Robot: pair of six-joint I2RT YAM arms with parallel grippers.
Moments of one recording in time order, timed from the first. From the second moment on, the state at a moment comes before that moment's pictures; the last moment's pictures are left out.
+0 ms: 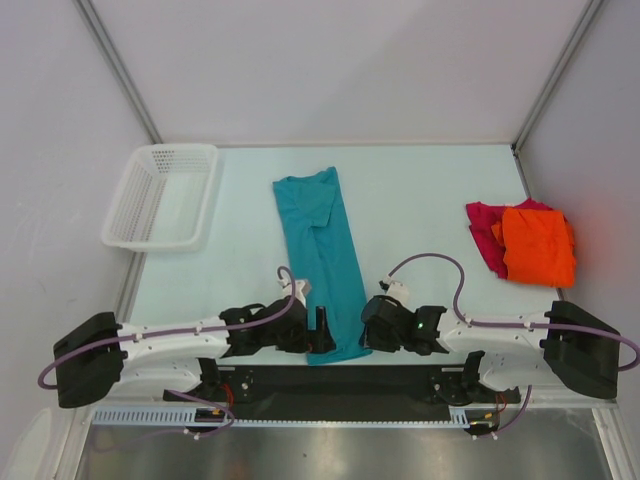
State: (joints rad) left arm -1.13 1.10 0.41 -0.19 -0.05 -1.01; right arm 1.17 1.22 0.51 -0.33 0.22 1.23
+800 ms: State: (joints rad) left arm -1.29 1.11 0.40 -0.17 -0.07 -1.15; right arm 1.17 1.22 0.51 -0.36 0.24 1.22
